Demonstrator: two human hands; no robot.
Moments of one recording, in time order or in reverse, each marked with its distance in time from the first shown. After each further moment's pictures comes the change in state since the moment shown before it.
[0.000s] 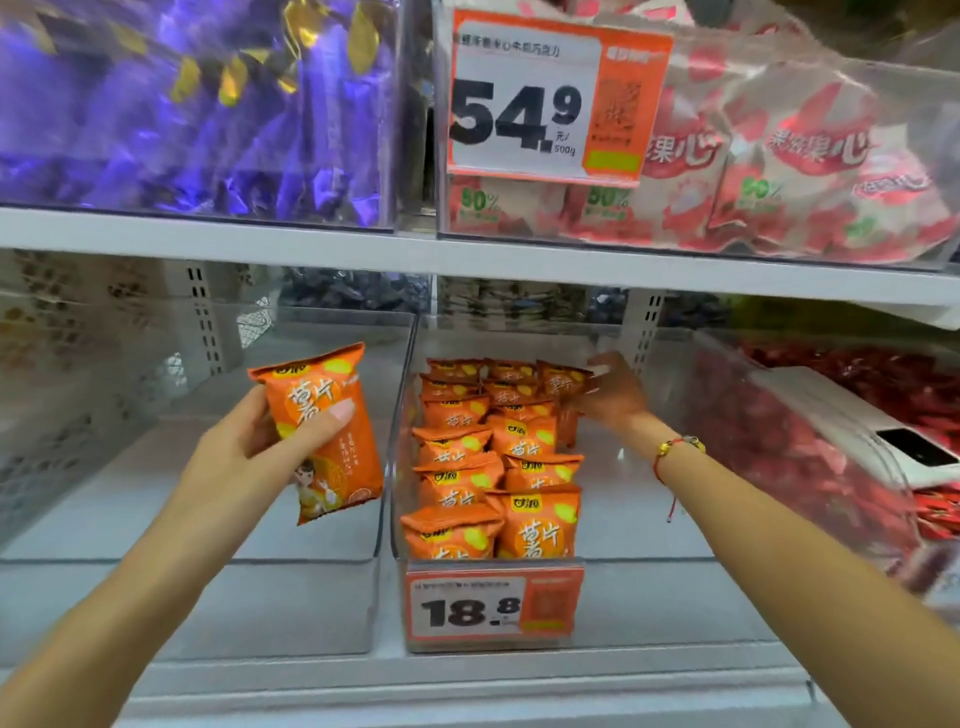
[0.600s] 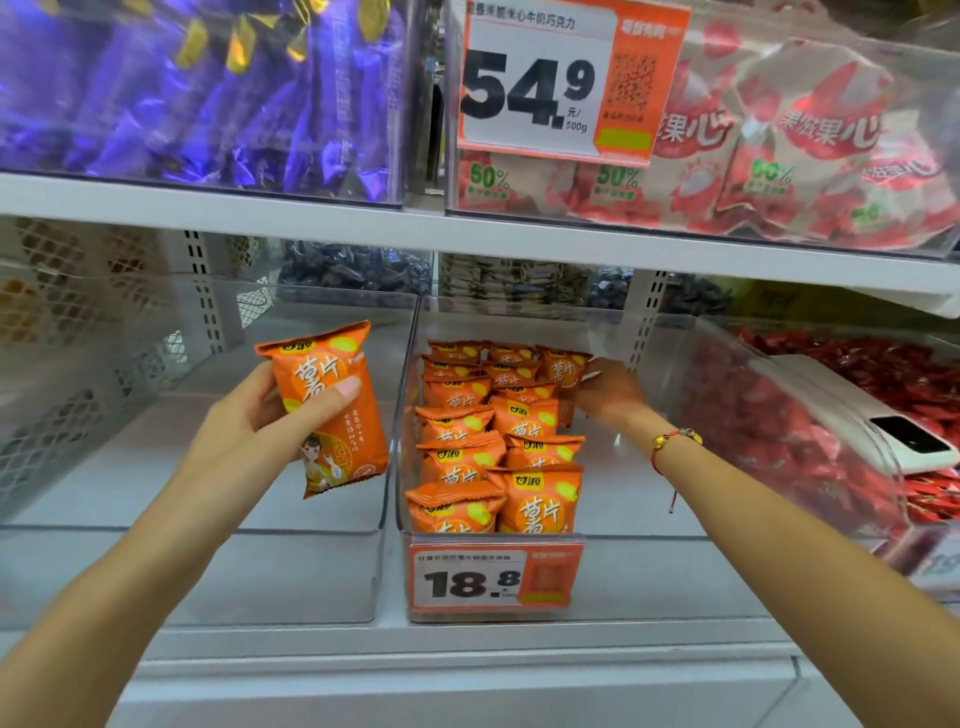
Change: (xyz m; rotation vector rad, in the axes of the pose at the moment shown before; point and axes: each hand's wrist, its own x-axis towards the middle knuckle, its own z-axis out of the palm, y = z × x) left_hand -0.001 -0.001 -0.001 0.019 -0.032 -0.013; right_hand -0.005 0.006 0.008 -0.199 -0.055 -0.007
